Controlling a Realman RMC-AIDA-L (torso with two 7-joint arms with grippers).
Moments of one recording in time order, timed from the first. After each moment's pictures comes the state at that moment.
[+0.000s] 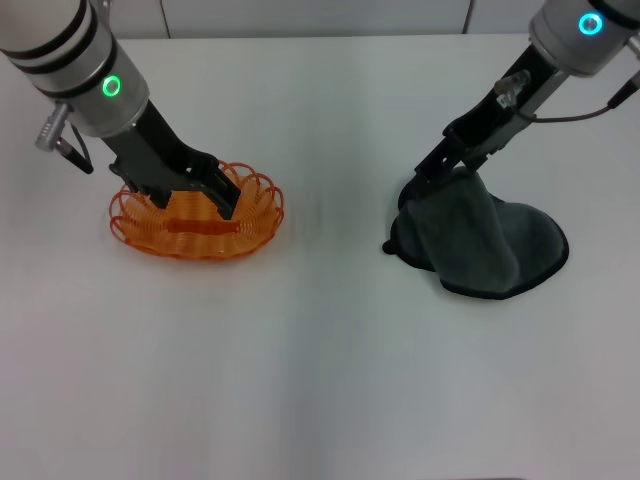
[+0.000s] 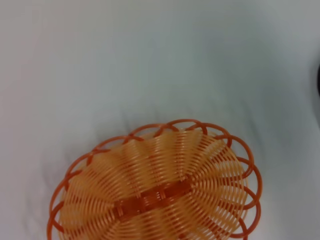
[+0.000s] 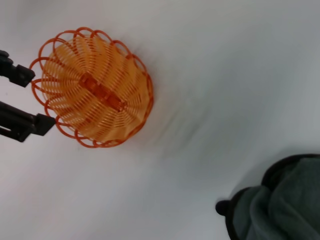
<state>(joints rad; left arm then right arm) -0.95 -2.05 1.21 0.98 2.75 1.55 -2.99 1.18 2.01 -0.80 -0.60 -2.85 -1.58 2.55</state>
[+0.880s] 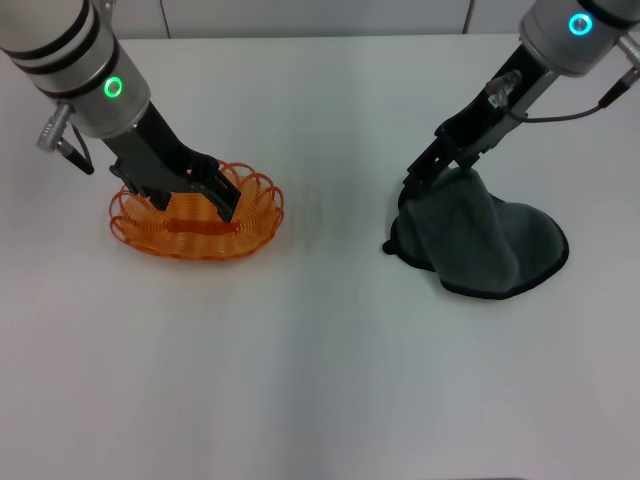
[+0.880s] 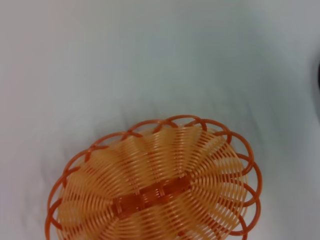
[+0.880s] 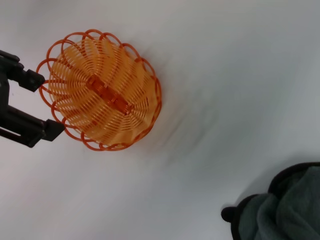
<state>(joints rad) -0.96 -2.05 1.21 0.95 2.75 1.55 -2.99 1.19 2.02 -0.80 -0.60 -2.85 -1.57 2.54</state>
